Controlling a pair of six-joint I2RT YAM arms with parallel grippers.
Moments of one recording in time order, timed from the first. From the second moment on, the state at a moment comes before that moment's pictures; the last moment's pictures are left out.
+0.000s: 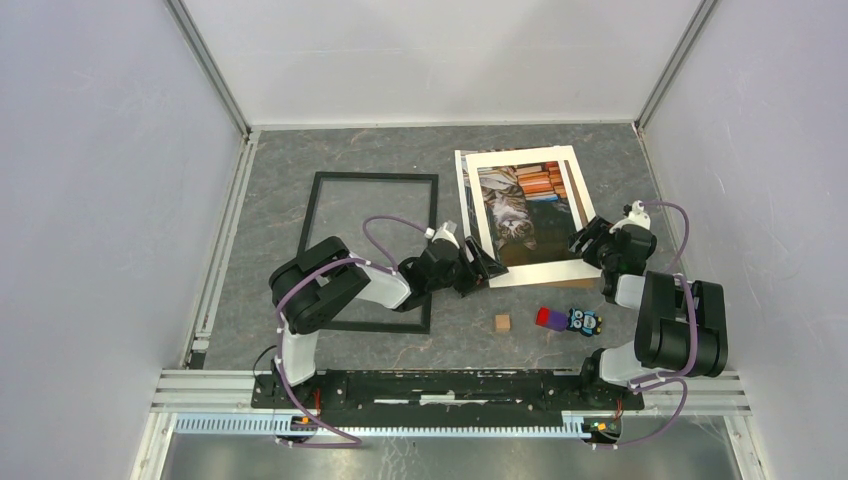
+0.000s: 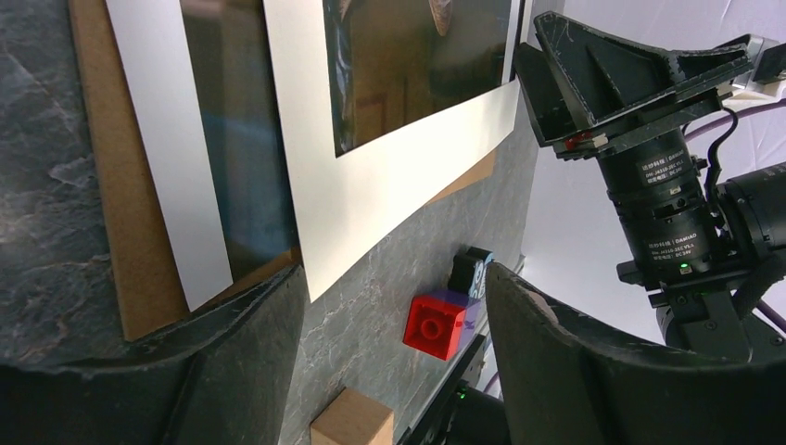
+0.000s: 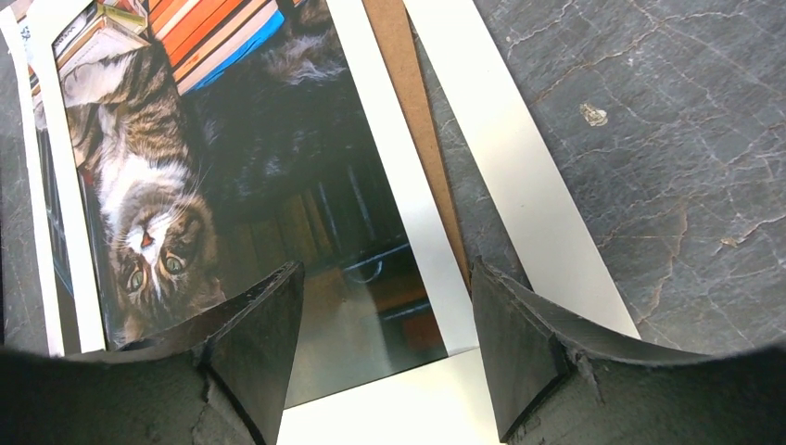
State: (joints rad) left arm -0.94 1.94 0.83 0.66 0.07 -1.31; right arm -0.24 1.46 0.37 0.56 -0.22 0.39
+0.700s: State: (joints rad) left arm -0.94 1.94 0.88 0.69 0.04 -1.31; right arm -0.24 1.47 0.37 0.58 -0.23 0.39
